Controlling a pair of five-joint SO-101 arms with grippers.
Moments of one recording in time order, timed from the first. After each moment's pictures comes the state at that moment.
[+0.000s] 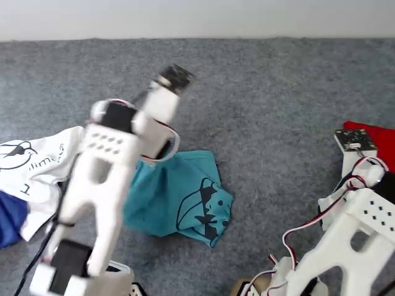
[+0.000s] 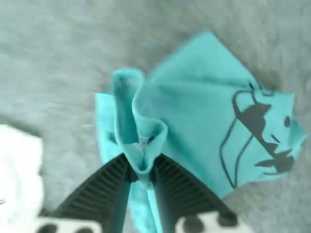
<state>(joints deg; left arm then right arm) 12.0 -10.6 0.7 94.5 -10.5 34.2 -36.0 28.6 100.5 38.9</state>
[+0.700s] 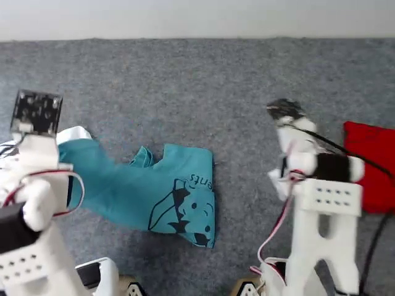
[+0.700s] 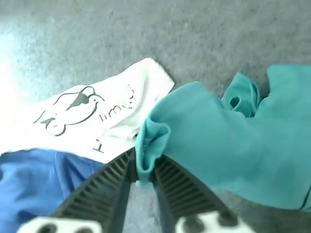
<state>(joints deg) -22.8 -51.5 17.3 99.4 -19.4 0.0 -34.4 28.7 84.4 29.8</state>
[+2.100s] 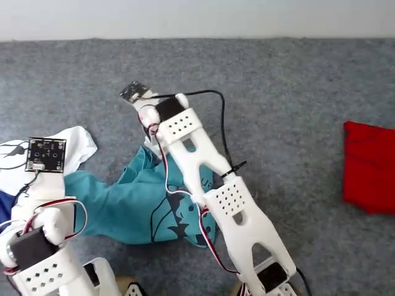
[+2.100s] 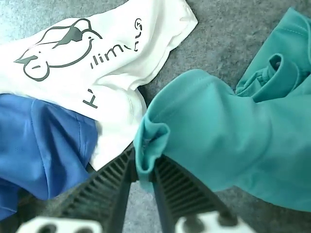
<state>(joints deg) -32.8 -68.0 51.0 87.4 -23.6 -36.7 69.1 -78.6 97.9 13.8</state>
